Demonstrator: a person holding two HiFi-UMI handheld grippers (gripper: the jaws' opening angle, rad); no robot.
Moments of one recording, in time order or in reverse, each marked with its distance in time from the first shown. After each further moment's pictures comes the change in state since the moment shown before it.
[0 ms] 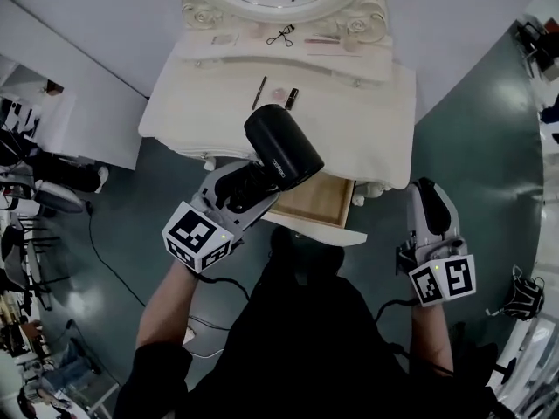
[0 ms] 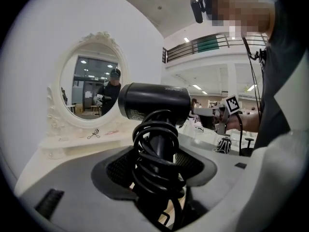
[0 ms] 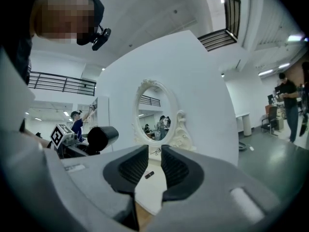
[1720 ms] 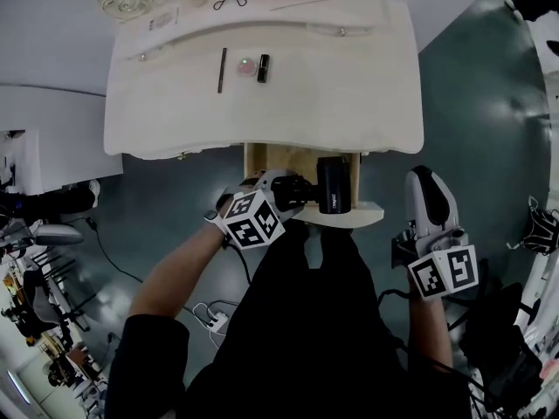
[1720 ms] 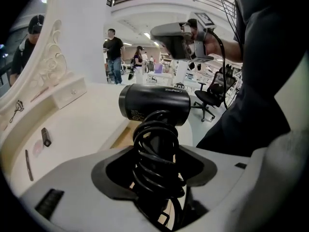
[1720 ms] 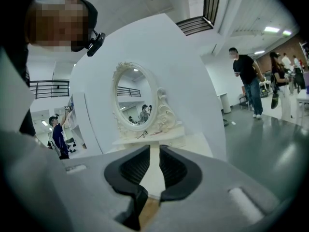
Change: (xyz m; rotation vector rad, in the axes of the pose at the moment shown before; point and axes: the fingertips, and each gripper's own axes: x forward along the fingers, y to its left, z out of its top) left arm 0.115 -0.020 -0.239 0.391 0.610 -0.530; right arm 0.036 -0.031 -0.107 0.197 0.147 -0.207
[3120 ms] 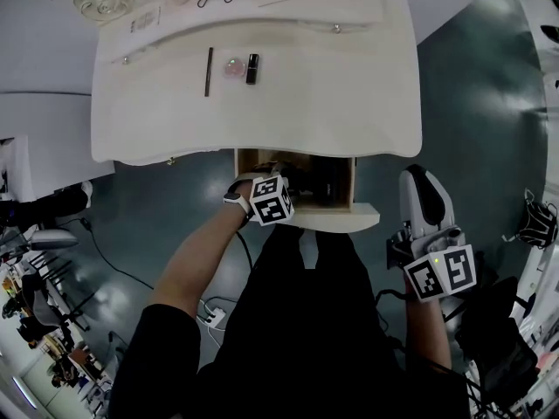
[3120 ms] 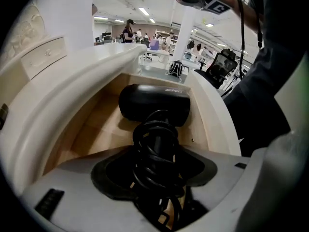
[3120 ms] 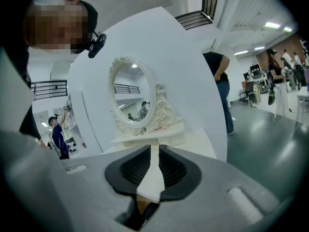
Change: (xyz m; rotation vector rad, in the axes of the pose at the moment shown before) left arm 0.109 0.026 -0.076 0.031 0.232 -0.081; right arm 0.030 -0.009 -0.008 0.020 0.045 -0.001
